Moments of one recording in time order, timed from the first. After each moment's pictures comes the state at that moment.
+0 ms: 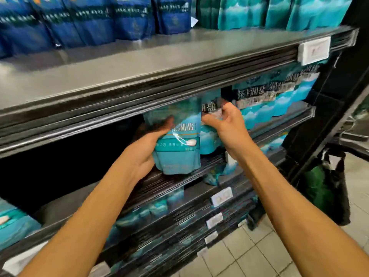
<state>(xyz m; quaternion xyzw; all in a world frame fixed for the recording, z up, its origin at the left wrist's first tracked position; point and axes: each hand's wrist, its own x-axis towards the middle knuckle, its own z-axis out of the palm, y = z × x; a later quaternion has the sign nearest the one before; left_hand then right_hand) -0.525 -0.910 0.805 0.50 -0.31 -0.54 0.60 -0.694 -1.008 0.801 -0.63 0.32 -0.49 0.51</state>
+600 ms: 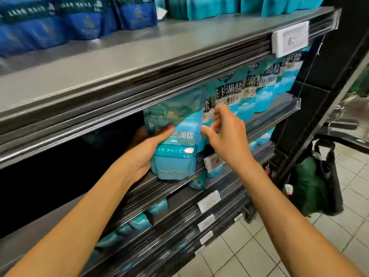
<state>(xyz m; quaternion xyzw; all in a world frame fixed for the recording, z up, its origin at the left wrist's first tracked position) -0.556 -0.972 0.786 0.55 -0.39 -0.56 0.48 -0.745 -1.040 0.775 -0.75 0.44 -0.46 0.19</state>
